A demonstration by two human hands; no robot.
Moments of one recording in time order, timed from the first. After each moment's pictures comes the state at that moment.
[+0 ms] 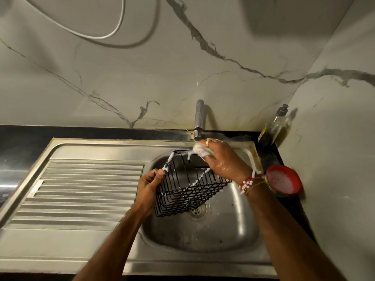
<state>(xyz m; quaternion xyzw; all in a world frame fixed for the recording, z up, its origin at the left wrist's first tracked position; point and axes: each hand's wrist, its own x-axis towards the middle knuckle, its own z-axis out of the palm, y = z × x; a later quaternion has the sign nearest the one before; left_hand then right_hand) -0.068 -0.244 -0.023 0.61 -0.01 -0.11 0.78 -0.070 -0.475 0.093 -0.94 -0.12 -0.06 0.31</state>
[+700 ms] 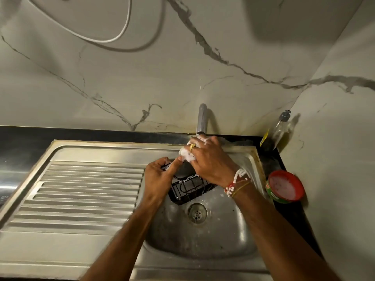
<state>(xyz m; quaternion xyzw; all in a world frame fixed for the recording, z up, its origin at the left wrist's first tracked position) -0.068 -0.279 0.052 0.73 -0.02 0.02 0.68 -0.058 -0.443 0.103 -0.97 -0.20 -0.13 0.05</state>
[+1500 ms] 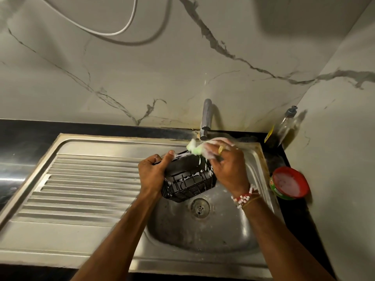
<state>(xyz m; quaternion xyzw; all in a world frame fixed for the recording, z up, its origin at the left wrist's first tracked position) -0.062 -0.269 0.044 0.67 0.10 0.06 0.73 -0.081 -0.461 0.064 -0.88 -0.11 -0.29 0.36</state>
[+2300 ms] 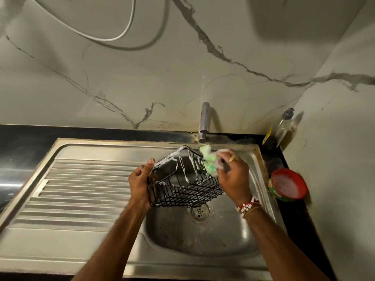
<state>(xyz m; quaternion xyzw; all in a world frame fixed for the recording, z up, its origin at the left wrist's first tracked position) -0.065 -0.240 0.025 0.52 0.13 -0.02 0.84 -0.091 -0.471 0.039 -0.86 -0.06 -0.31 0.40</state>
